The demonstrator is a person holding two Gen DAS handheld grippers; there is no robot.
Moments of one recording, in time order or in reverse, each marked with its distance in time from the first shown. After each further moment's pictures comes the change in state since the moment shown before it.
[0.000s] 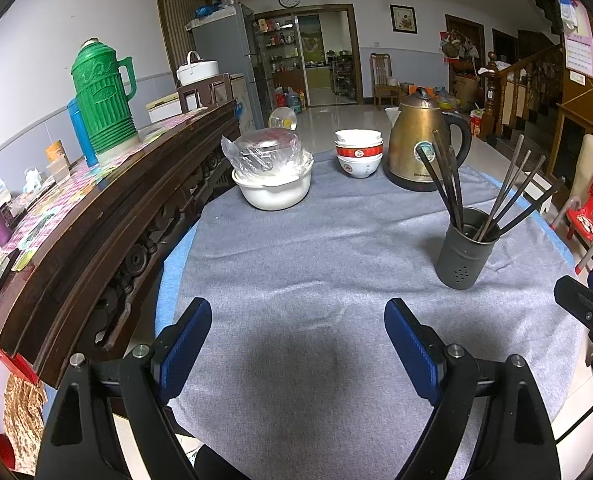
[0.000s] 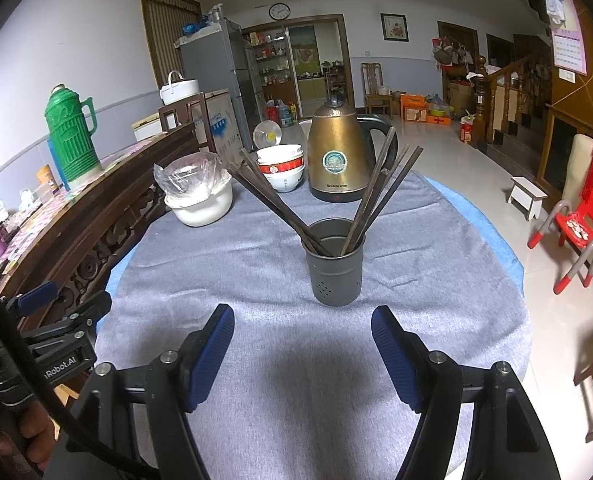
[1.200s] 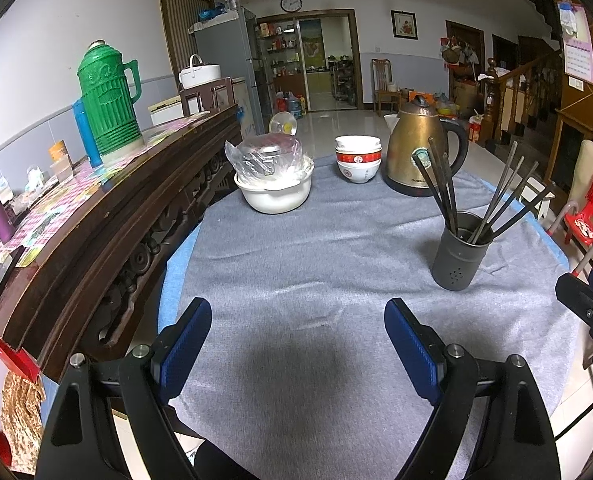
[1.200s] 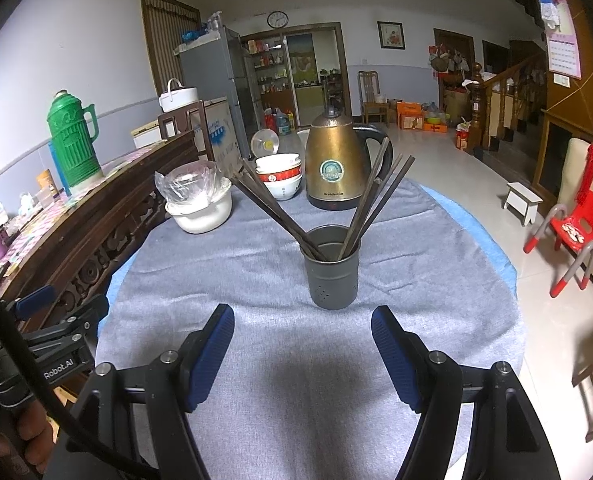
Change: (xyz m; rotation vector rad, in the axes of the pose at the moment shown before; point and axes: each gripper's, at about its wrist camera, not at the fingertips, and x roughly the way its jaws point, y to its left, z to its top) left arm -0.015 0.001 -0.003 -0.011 -0.021 -0.002; right arm -0.016 0.002 -0.003 0.002 -0.036 -0.012
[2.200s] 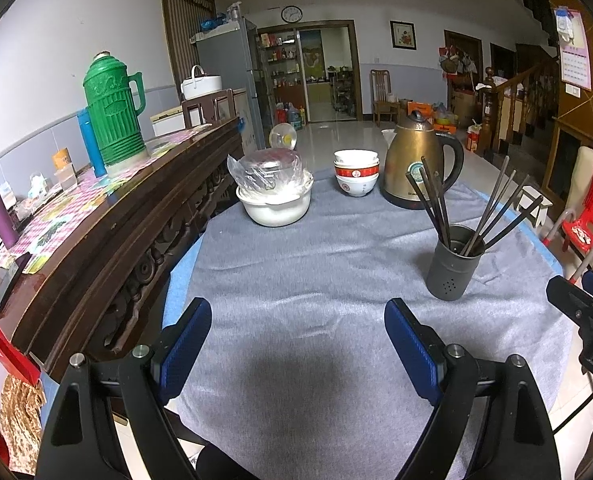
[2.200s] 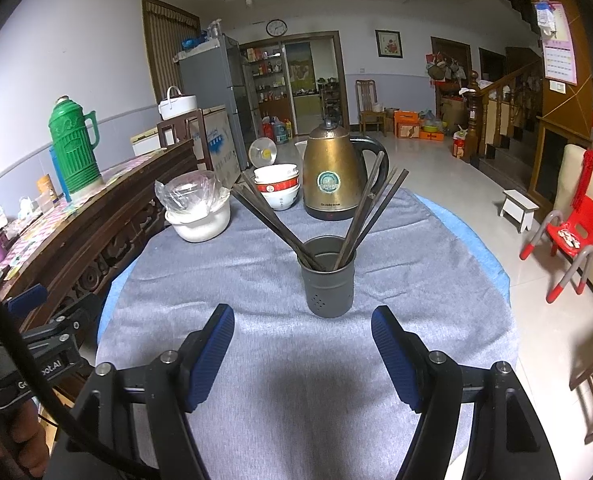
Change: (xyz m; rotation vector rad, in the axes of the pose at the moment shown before) left arm -0.017 0.000 0.004 -0.005 -0.041 0.001; right arm -0.011 0.002 0.004 -0.004 -0.030 -0.010
